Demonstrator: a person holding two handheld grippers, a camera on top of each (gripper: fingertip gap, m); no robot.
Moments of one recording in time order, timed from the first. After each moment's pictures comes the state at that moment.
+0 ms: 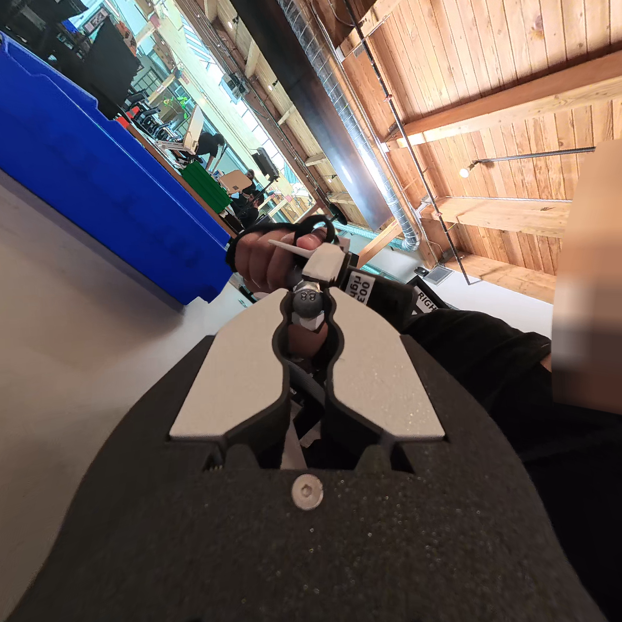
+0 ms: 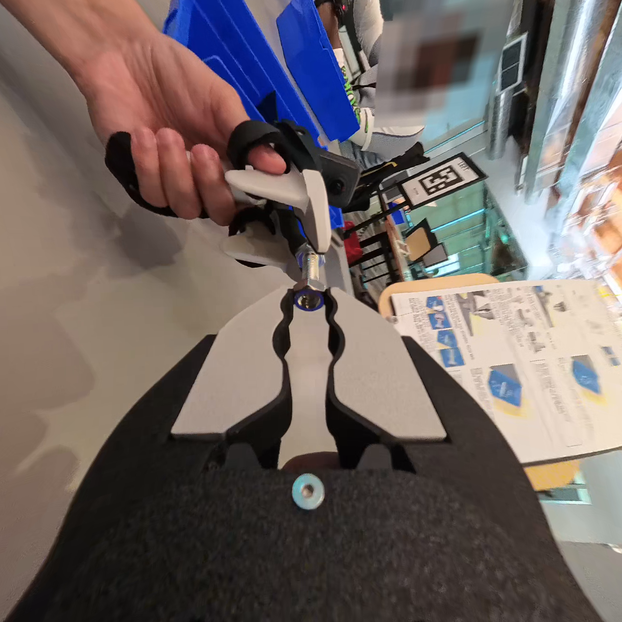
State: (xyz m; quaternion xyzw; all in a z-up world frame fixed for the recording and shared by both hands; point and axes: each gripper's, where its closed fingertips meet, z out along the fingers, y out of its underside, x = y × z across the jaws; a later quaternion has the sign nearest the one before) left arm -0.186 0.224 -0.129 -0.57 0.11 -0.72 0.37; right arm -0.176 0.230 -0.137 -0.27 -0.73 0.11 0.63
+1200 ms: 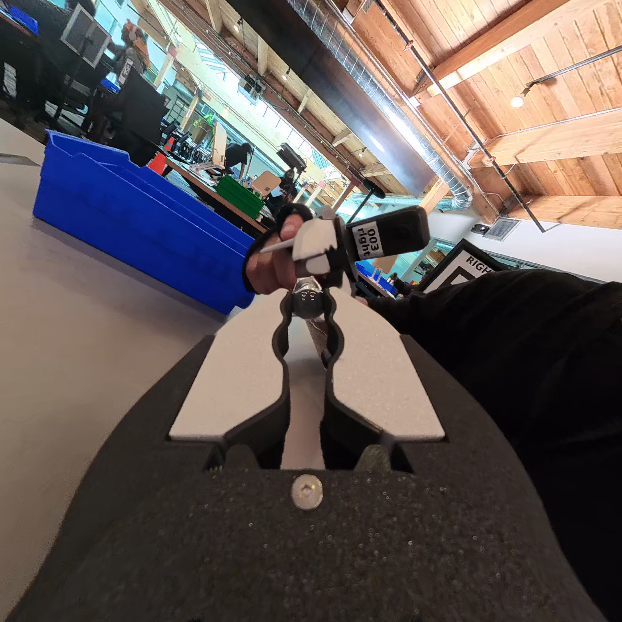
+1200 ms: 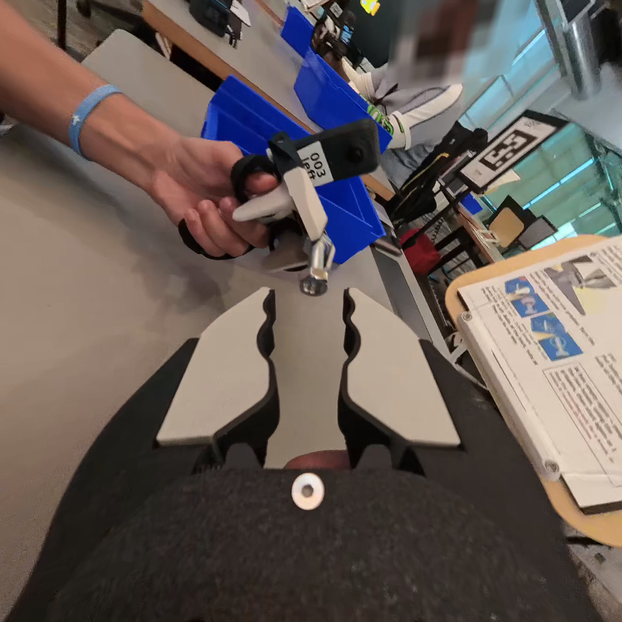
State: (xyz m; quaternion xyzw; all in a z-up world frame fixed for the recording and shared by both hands) left arm -0.196 0.219 -0.120 -0.59 0.19 -0.65 0.44; right arm -0.174 0.224 -0.129 -0.35 -0.71 0.27 0.55
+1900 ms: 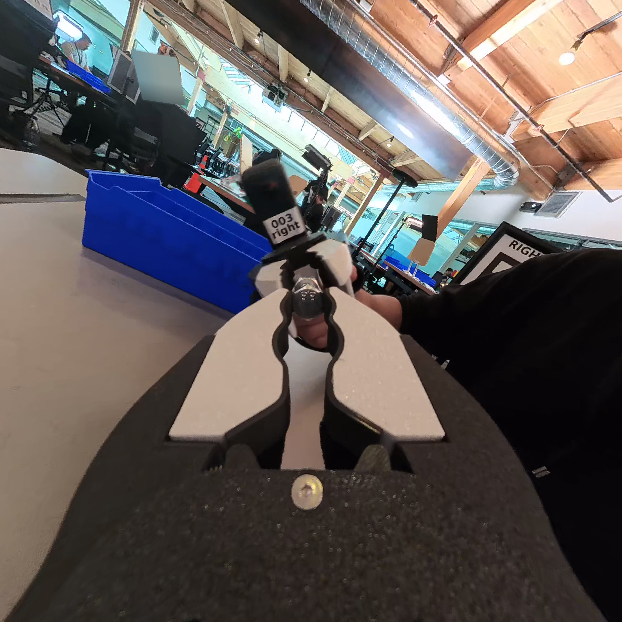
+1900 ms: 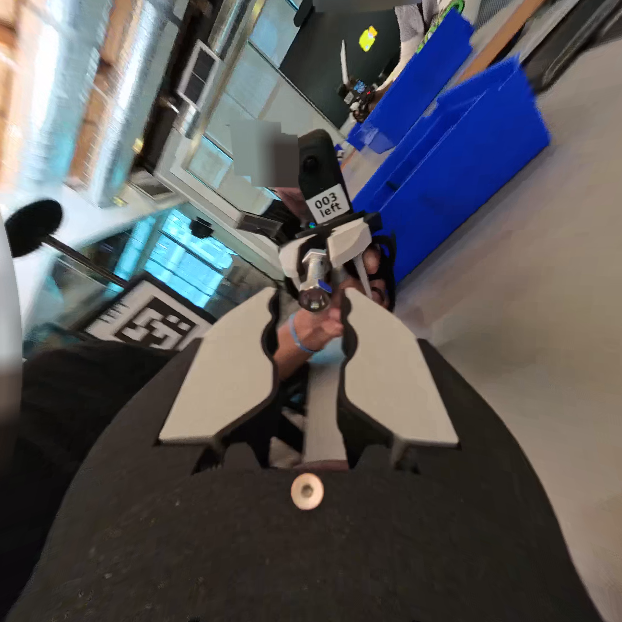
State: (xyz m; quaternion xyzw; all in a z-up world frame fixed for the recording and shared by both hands) left arm -0.195 0.220 -0.115 -0.60 0.21 -0.59 0.49; right arm -0.186 0.219 -0.121 -0.59 -0.34 0.72 0.12
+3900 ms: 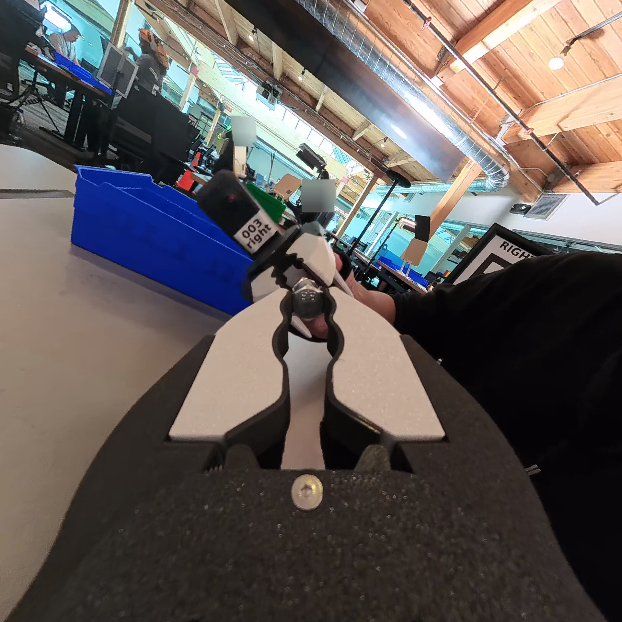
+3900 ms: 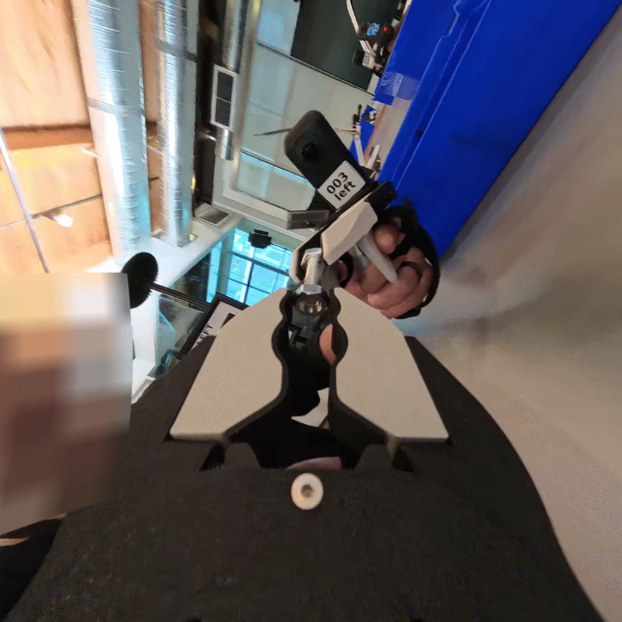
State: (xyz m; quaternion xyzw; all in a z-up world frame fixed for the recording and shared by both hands) left arm -0.194 0.218 -0.114 -0.60 0.21 -0.60 0.48; right arm -0.189 0.215 -0.119 -0.61 -0.25 0.75 -0.04
